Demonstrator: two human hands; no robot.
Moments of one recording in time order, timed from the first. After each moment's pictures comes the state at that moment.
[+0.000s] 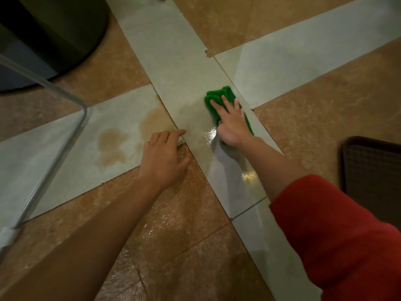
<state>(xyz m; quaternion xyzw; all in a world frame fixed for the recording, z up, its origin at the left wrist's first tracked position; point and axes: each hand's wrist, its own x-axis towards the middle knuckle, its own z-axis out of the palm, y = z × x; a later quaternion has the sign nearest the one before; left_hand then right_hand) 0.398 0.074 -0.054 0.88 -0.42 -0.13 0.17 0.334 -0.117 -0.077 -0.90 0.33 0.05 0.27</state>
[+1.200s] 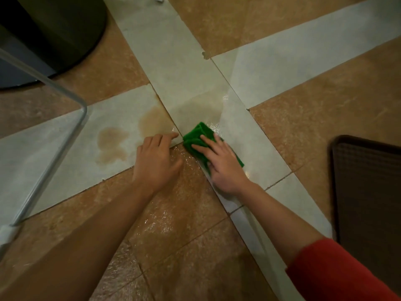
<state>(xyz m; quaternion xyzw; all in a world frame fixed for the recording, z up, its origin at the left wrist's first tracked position) 0.399 0.092 -0.056 0.88 -0.41 -0.13 0.17 0.266 -0.037 -0.087 -0.93 0.22 -0.01 0.28</state>
